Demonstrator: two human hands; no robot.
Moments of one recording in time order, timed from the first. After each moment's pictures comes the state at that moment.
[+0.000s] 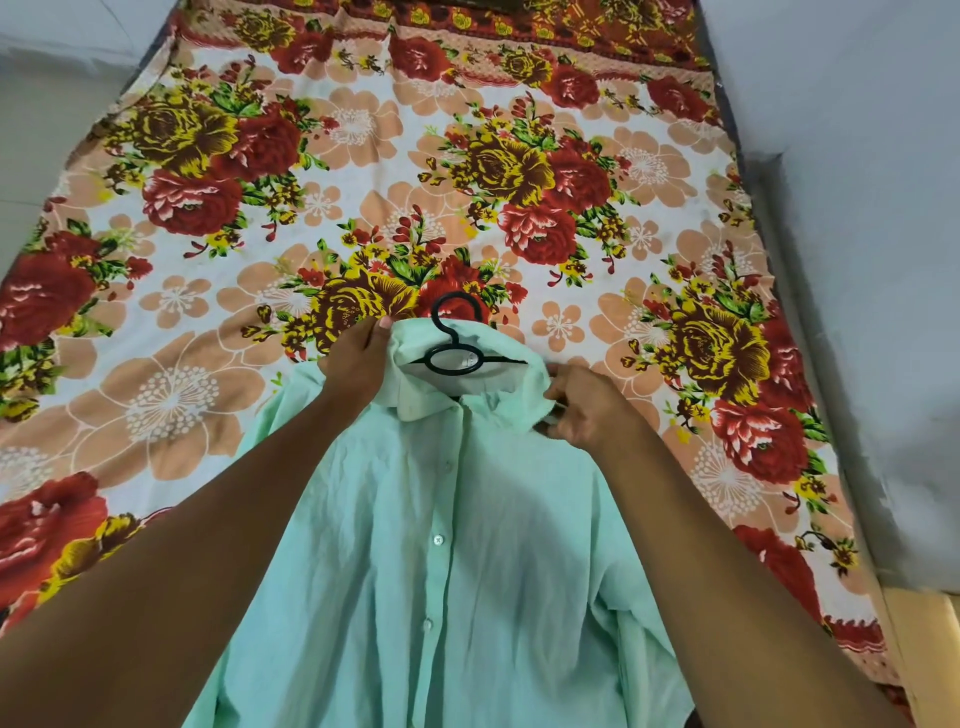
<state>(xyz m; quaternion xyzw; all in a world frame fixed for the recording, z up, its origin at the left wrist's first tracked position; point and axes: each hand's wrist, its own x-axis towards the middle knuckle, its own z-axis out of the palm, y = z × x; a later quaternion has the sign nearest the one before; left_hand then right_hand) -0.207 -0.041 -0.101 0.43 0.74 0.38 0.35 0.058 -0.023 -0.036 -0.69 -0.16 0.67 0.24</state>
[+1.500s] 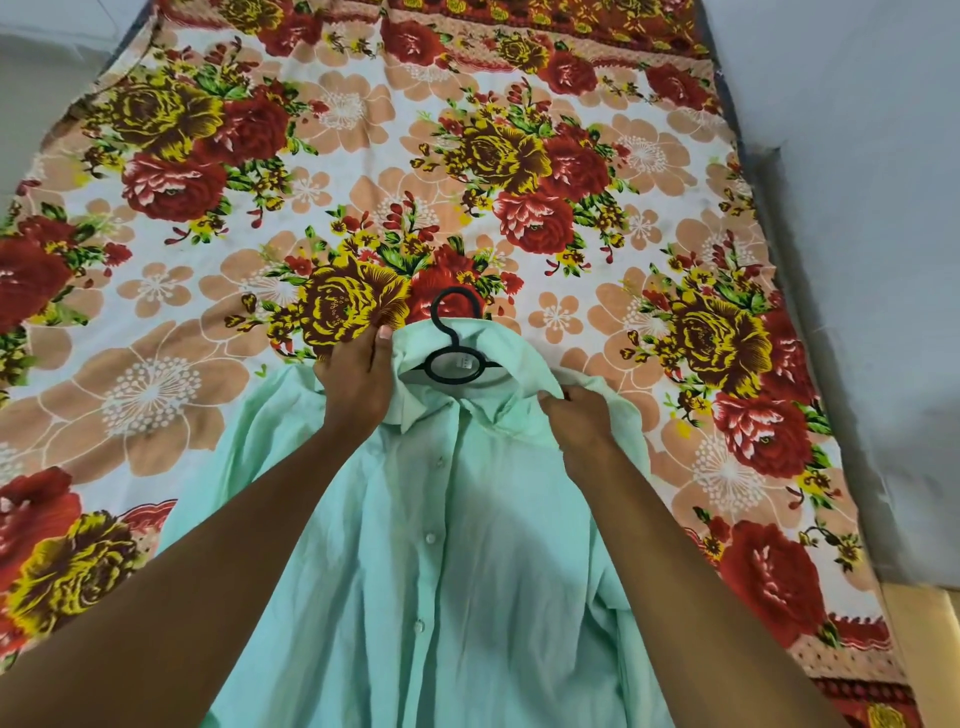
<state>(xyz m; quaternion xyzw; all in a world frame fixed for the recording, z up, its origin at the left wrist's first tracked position) -0.181 -0.066 -0.116 0.47 0.78 0.34 0.23 0.067 -0.054 -0.090 -0.75 -0.33 0.51 0.26</state>
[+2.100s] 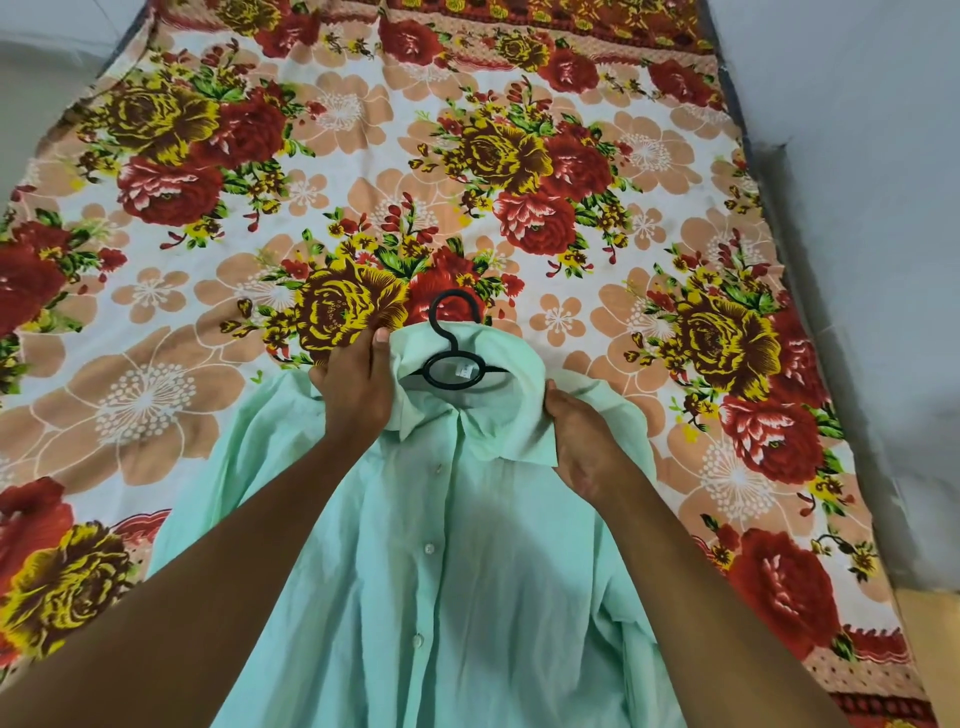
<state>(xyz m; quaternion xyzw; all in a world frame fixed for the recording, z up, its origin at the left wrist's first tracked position) -0.176 -0.063 -0.120 0.46 0.79 0.35 0.21 0.071 -0.057 -0.097 -0.61 -0.21 0.69 0.32</state>
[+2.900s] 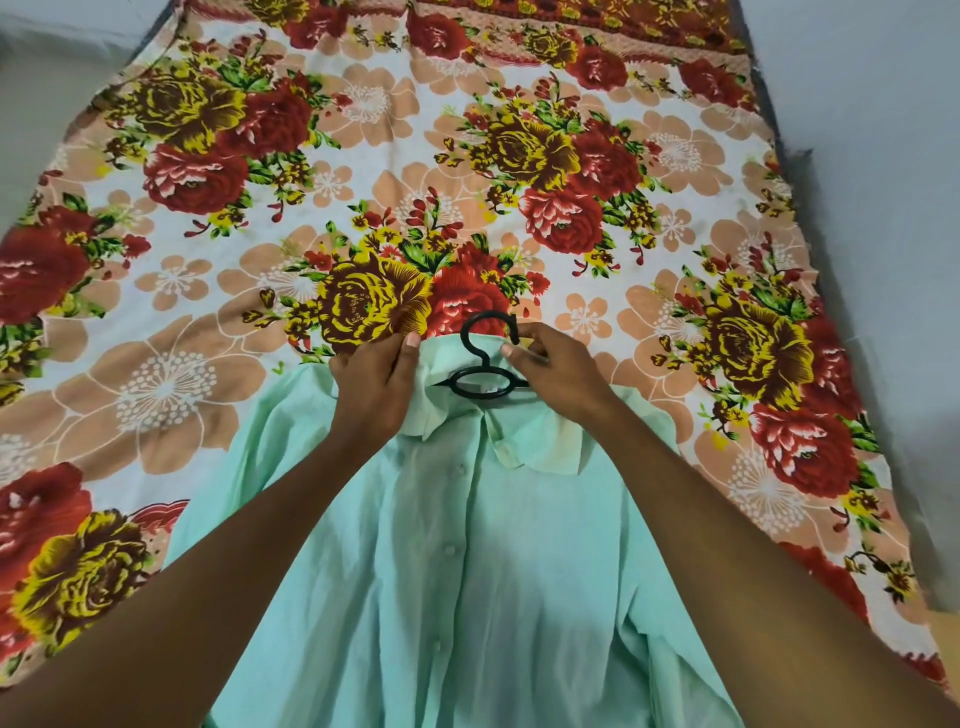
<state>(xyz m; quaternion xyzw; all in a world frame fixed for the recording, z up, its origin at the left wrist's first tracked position) -0.188 -0.077 -0.105 0.52 0.73 0.36 0.25 0.030 -0.005 -0.072 -0.58 -0.68 0.42 0.14</state>
